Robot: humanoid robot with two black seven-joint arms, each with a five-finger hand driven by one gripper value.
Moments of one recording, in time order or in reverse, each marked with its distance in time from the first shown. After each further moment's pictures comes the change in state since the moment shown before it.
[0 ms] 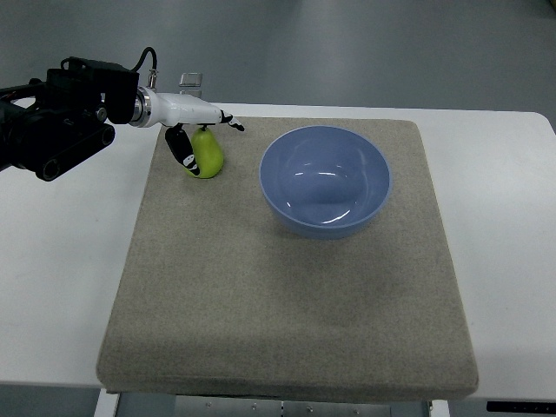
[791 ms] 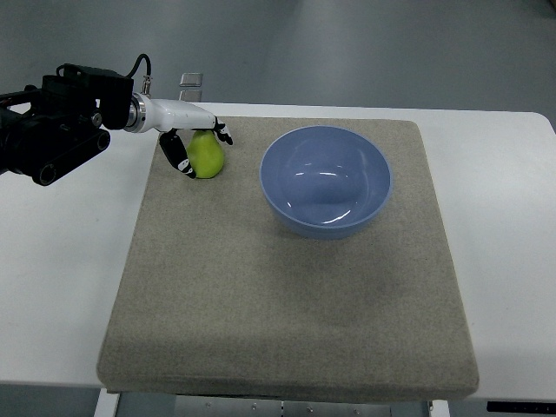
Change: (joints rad) left arm 0.021 0.008 0.002 0.009 -0.002 0.000 -0.002; right arm 0.000 0.000 0.000 0.000 0.000 0.000 0.000
